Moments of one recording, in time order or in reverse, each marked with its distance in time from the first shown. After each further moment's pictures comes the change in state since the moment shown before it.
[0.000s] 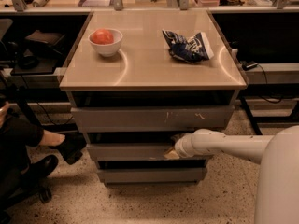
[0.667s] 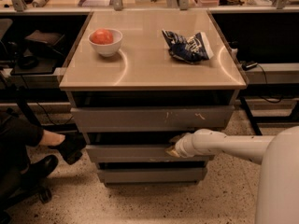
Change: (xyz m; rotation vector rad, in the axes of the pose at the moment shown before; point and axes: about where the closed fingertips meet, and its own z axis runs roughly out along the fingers) arm 0.000 0.000 0.000 0.000 0.000 0.000
